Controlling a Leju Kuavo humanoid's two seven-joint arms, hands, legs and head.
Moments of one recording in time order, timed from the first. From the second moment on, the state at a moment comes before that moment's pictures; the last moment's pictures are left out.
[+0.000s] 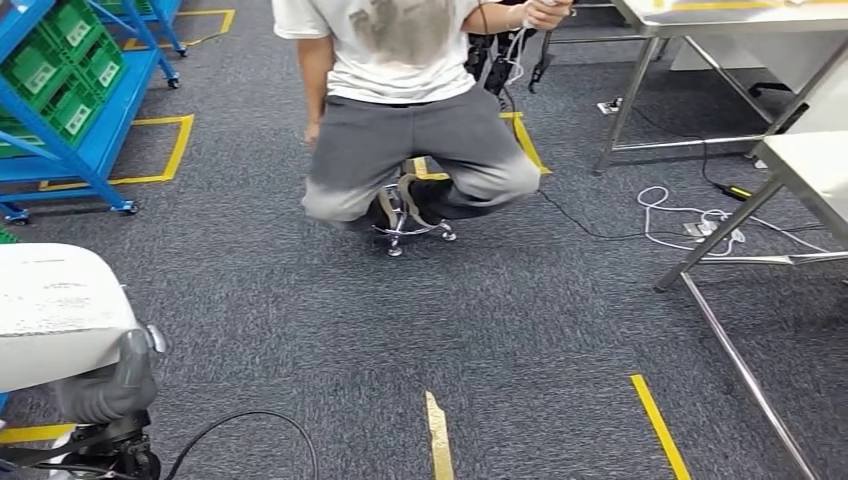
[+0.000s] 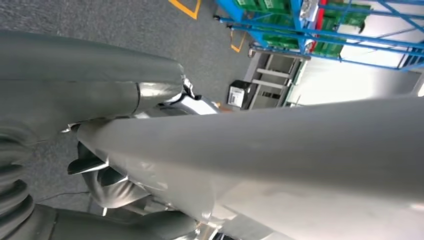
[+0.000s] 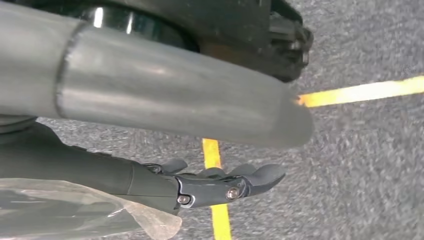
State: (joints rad) left arm 0.29 -0.06 -0.07 -1.86 0.22 -0.04 -0.56; right arm -0.03 0.26 -1.08 -0.30 0.93 -0.08 -0.21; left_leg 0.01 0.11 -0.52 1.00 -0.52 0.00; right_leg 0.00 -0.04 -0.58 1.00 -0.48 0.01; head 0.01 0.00
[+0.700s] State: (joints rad) left arm 0.30 -0.05 -0.04 -1.86 0.23 -0.04 -0.56; right arm -0.05 0.25 -1.08 -0.28 0.93 -0.08 -0.22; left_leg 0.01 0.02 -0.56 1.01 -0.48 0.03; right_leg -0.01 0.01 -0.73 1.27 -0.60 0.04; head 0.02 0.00
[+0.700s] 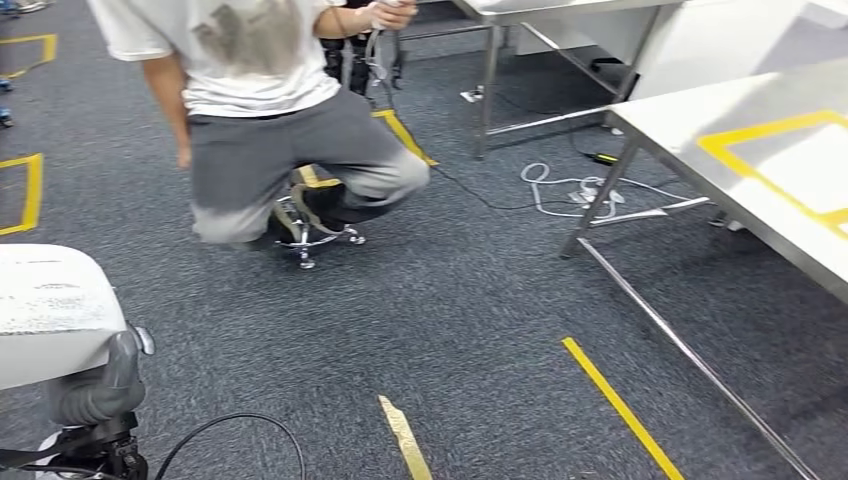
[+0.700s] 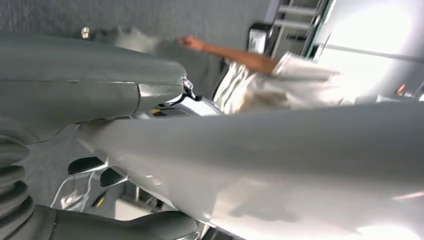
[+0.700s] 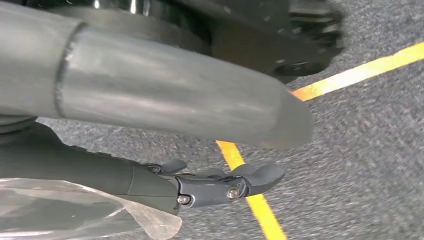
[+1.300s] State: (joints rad) left arm 0.37 -0.07 0.00 -1.88 0.16 -0.06 -0.56; right arm -0.01 0.27 -1.06 -0.28 1.01 -0.13 -0.22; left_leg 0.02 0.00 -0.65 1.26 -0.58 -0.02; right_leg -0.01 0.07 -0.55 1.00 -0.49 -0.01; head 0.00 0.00
